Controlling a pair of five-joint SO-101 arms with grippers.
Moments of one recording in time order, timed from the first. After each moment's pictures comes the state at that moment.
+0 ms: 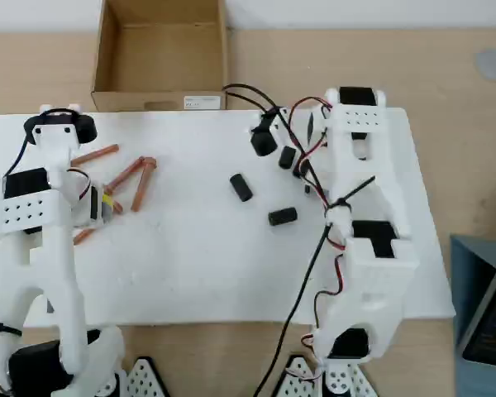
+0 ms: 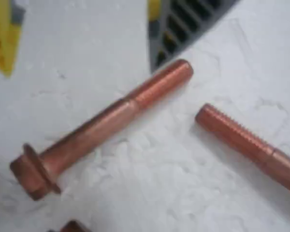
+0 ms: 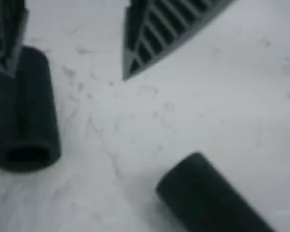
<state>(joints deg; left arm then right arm) -17.7 -22.9 34.7 70.5 -22.7 -2.7 25.7 -13.1 92.0 56.7</state>
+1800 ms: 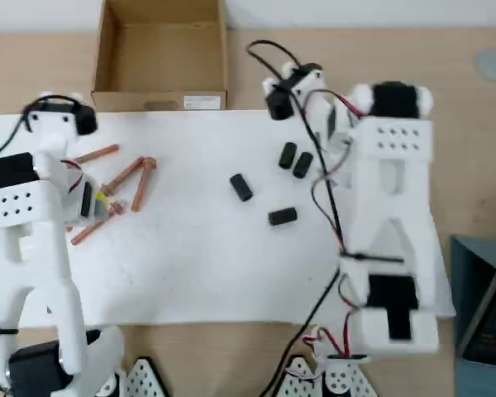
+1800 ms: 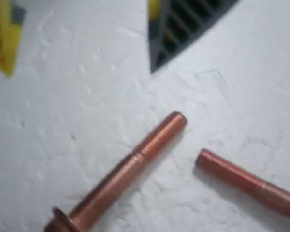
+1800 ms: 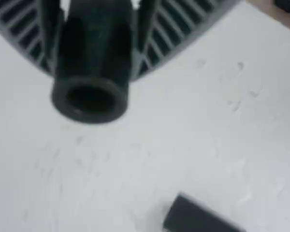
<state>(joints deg) -16.9 -22.8 22.2 86.8 -30.3 -1.2 -2.2 -9.5 101.0 36.6</state>
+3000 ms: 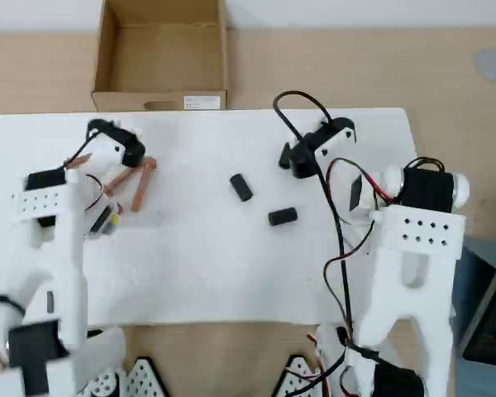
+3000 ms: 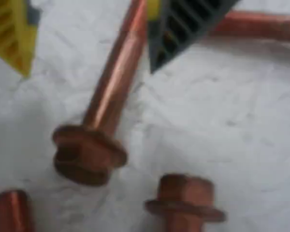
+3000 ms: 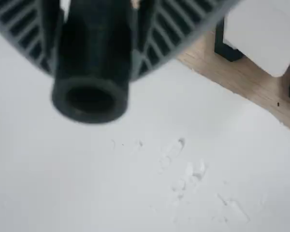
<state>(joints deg) -15.1 -12.9 37.9 60.8 -54.5 4.9 -31.7 19.1 101.1 37.0</state>
